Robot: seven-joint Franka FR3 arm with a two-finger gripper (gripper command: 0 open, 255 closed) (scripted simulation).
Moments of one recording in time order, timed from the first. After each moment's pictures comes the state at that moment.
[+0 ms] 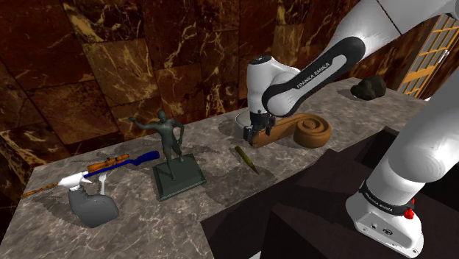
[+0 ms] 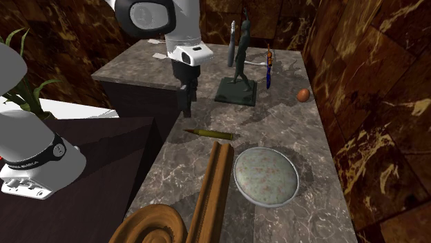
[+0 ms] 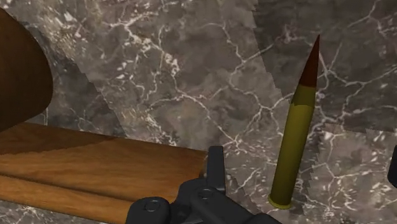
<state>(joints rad) -0.04 -0.09 0.35 -2.50 -0.12 2.37 0.53</state>
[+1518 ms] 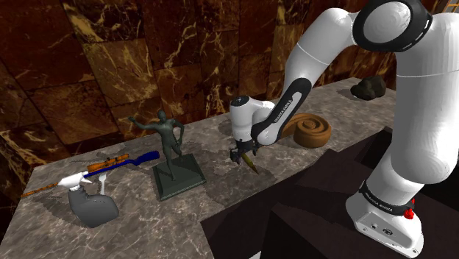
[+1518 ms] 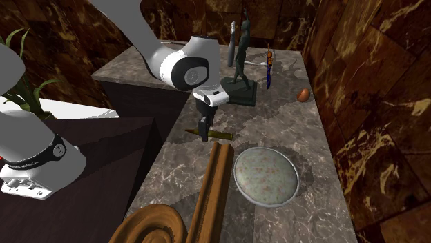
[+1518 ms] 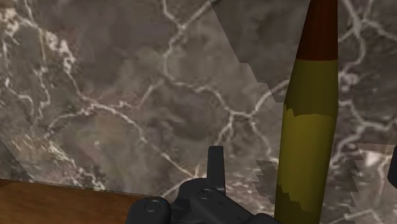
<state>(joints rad) 0.03 0.40 0.26 -2.31 -0.50 2.59 0.96</state>
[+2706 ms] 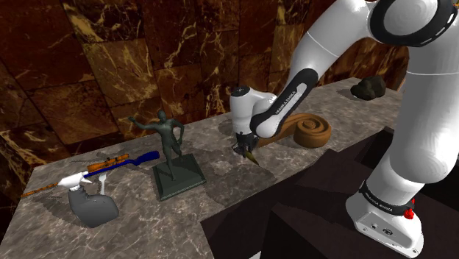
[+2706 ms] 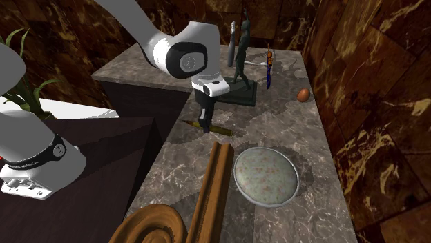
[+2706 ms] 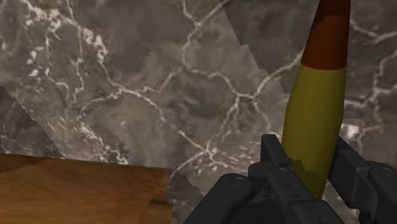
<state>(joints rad) 0.00 0.31 0.30 -2.33 -0.43 2.52 0.90</state>
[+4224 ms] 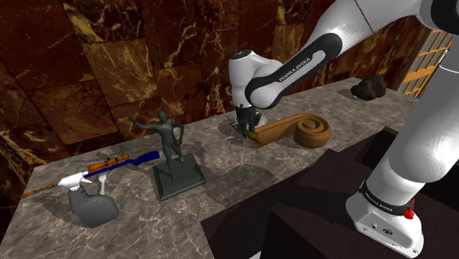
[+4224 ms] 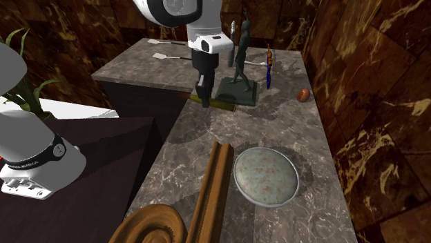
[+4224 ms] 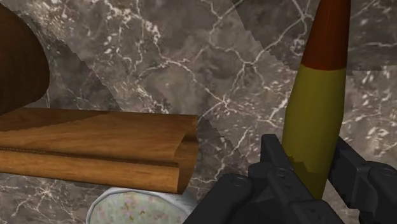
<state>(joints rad) -0.03 0.05 0.36 -2.29 -0.22 2.26 0.73</state>
